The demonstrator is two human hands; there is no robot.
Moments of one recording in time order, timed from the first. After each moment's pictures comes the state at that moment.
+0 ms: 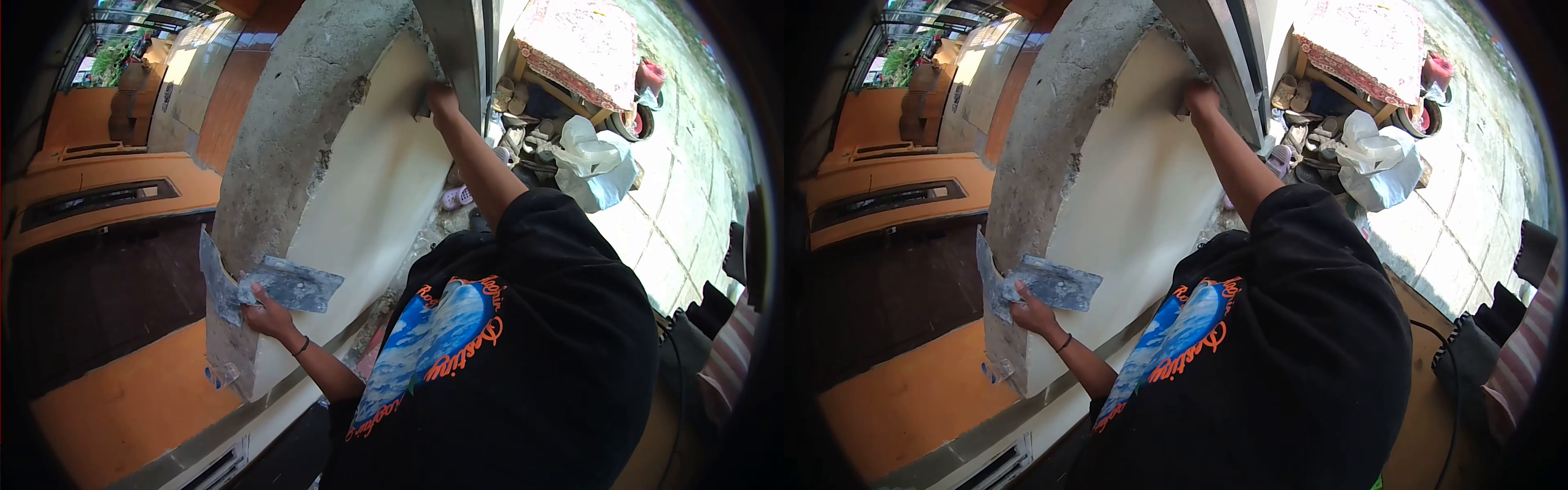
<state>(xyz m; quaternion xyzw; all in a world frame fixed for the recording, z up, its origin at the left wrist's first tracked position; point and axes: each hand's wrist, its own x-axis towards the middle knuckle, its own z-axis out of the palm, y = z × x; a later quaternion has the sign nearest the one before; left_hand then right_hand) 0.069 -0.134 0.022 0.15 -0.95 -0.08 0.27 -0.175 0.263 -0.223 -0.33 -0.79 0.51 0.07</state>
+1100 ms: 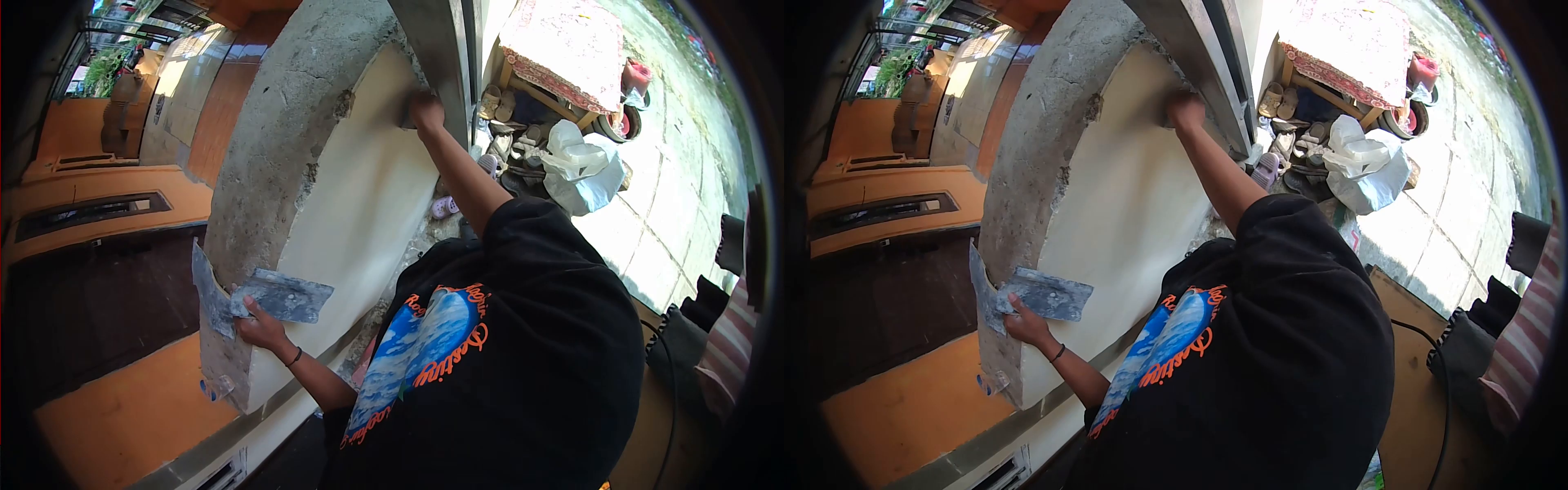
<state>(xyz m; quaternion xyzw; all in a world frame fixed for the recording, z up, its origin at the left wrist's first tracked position) 0.066 -0.139 0.019 0.14 -0.95 -0.06 0.29 -0.154 0.263 -0.186 -0.27 -0.89 0.35 0.12</state>
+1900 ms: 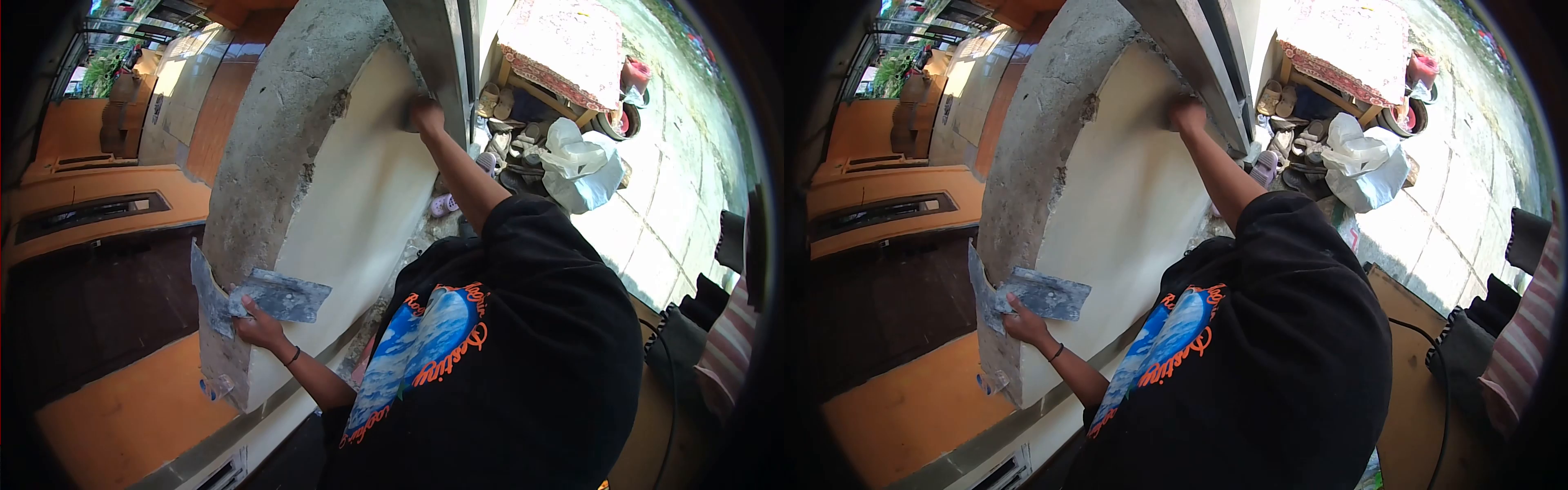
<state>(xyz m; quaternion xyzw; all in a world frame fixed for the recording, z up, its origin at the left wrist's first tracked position) 0.070 -0.138 0.018 0.15 -0.95 -0.05 0.28 -0.144 0.260 -0.201 -0.23 -0.92 0.28 0.15</state>
